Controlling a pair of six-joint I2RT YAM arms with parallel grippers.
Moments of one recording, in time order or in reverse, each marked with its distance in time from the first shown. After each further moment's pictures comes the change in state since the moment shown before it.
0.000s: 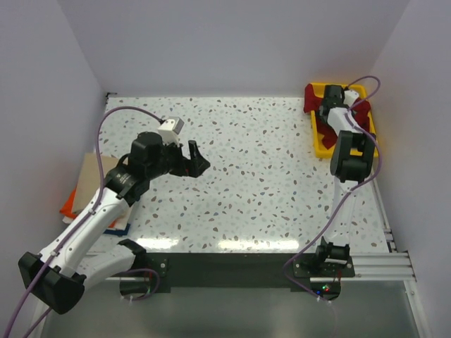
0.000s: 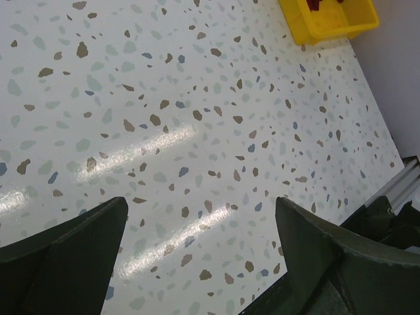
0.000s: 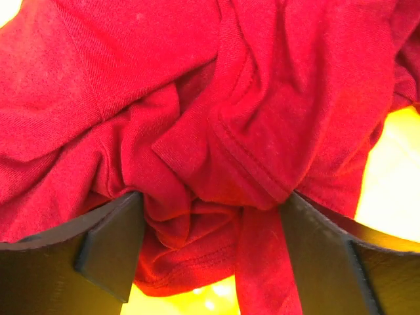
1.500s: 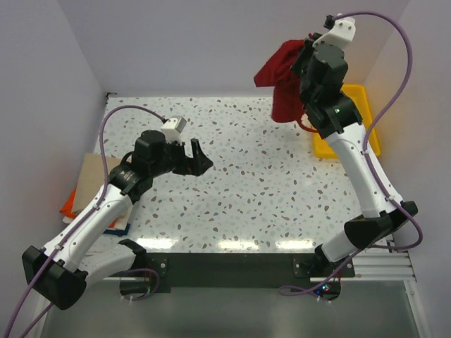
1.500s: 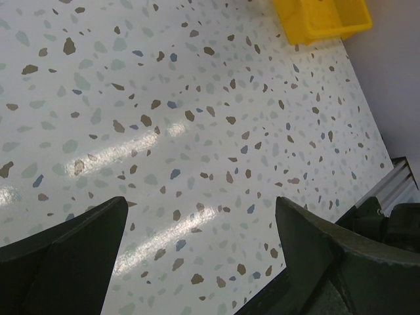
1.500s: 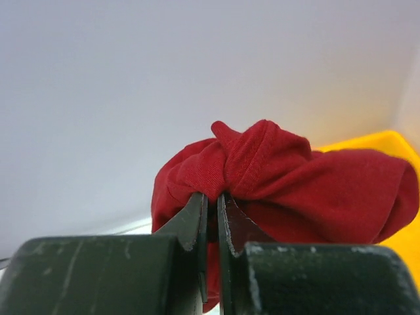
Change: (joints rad) left arm 0.000 0.042 -0.004 0.032 0.027 -0.021; right arm 0.505 -0.826 -0.098 0.123 0.116 -0.264
